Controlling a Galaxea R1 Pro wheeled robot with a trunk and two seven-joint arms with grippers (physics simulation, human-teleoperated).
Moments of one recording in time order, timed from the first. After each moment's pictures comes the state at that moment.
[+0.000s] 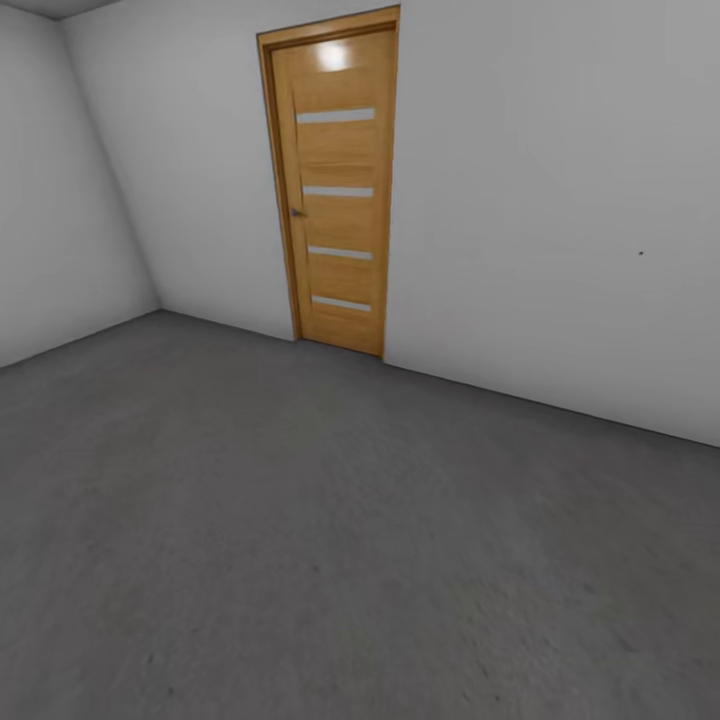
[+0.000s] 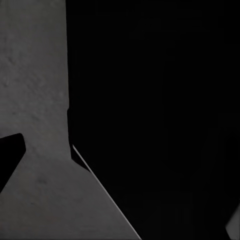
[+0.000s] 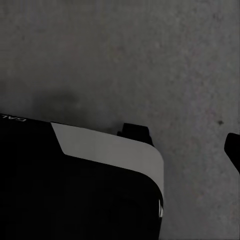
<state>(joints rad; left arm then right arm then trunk) 0.05 0.00 0.03 -0.13 0.04 -0.02 -0.01 -0.11 0.01 0.02 -0.21 0.15 -0.17 0.01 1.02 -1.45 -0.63</state>
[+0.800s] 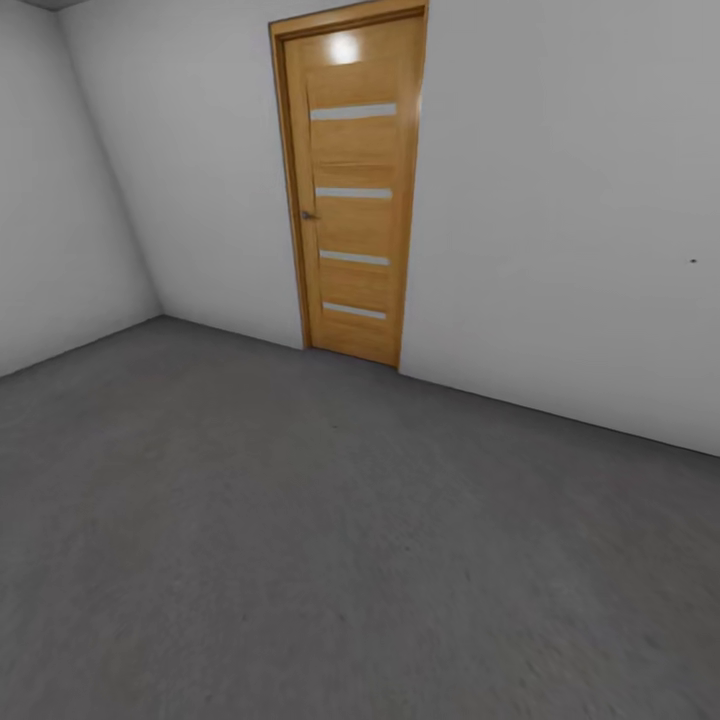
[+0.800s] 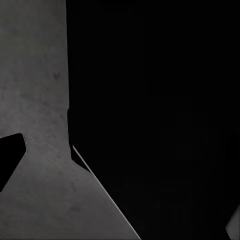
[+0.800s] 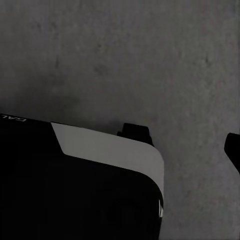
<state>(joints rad) 0.05 0.00 0.03 -0.13 0.04 -0.02 -0.01 -0.11 0.01 0.02 -0.21 0.15 -0.17 0.01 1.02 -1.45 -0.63</state>
